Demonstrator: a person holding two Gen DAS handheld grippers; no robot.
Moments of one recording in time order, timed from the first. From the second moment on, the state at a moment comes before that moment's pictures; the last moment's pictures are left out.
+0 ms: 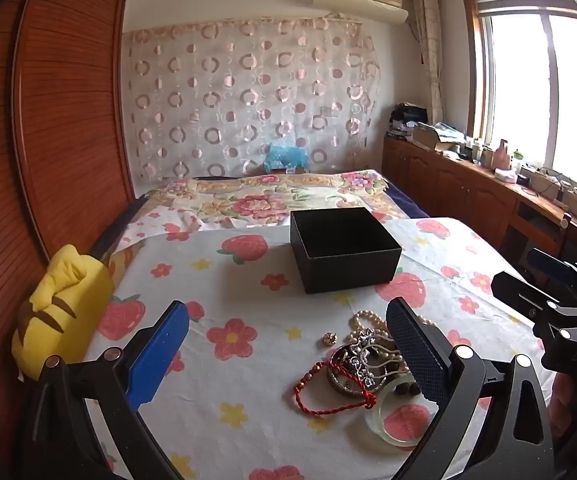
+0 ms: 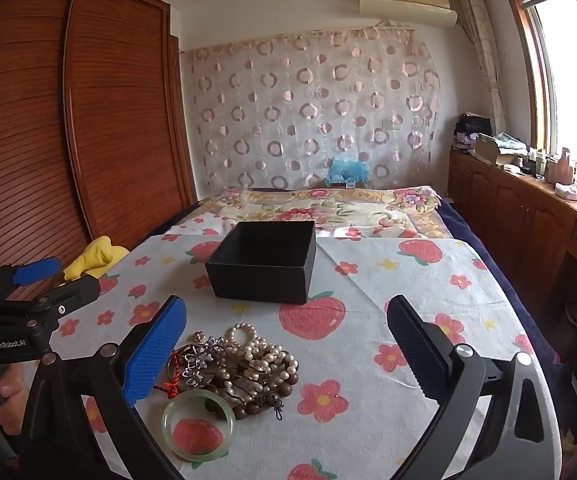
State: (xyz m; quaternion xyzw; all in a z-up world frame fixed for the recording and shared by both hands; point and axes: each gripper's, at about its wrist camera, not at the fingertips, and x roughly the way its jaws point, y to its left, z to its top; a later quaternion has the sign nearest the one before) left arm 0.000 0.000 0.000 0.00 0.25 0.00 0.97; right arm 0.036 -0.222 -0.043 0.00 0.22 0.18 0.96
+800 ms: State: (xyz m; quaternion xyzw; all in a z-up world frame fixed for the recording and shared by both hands) left arm 0.000 0.000 0.000 0.00 0.25 0.00 0.97; right arm 0.036 -0.222 -0.044 0.00 0.22 0.18 0.96
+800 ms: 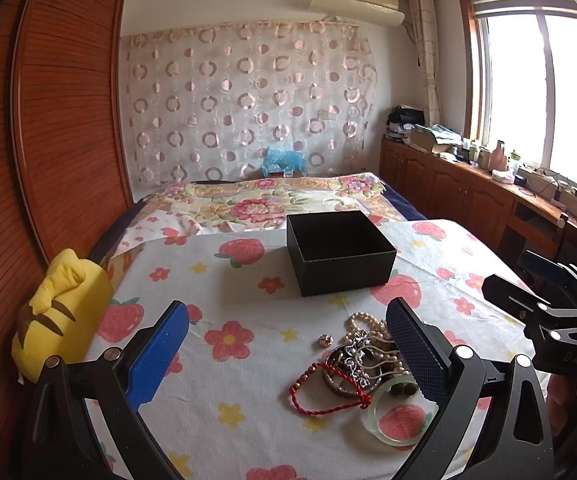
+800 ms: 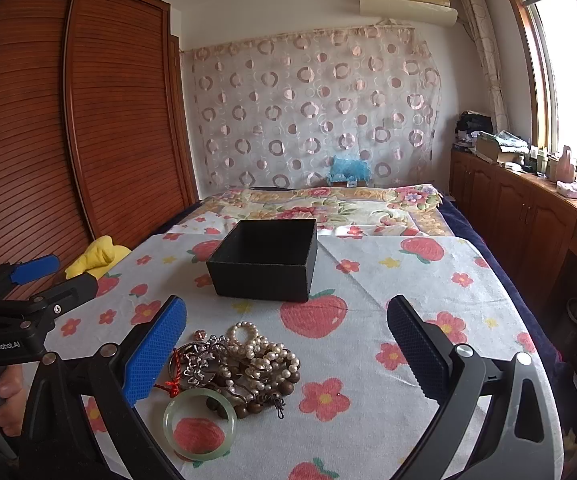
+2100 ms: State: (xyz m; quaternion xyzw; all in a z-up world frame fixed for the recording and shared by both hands) left arm -0.001 -0.001 0.000 0.00 0.24 0.00 0.97; right arm 0.035 -0.222 -0.042 0.00 0.22 0.18 0.96
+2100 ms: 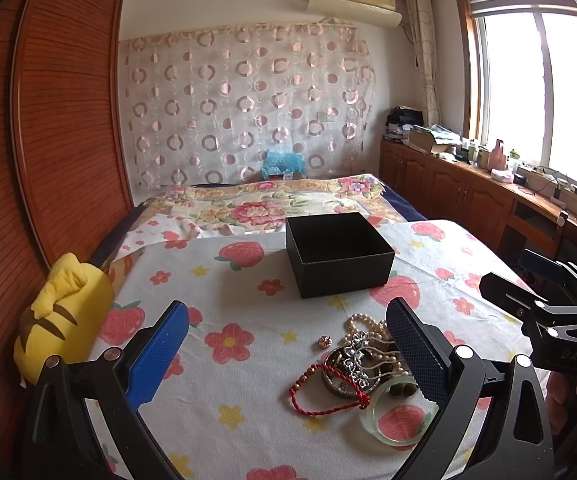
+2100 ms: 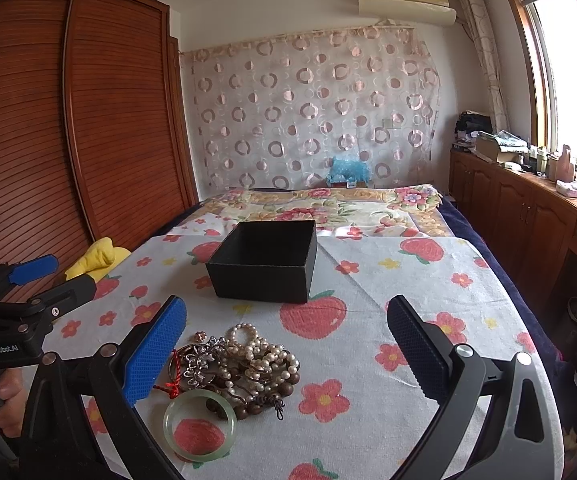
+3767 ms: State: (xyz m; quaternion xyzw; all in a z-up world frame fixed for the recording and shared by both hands) left arm 0.020 0.011 -0.031 0.00 0.32 0.00 0.95; right arm 0.043 -0.211 -0.079 -0.02 0.26 0.20 0.94
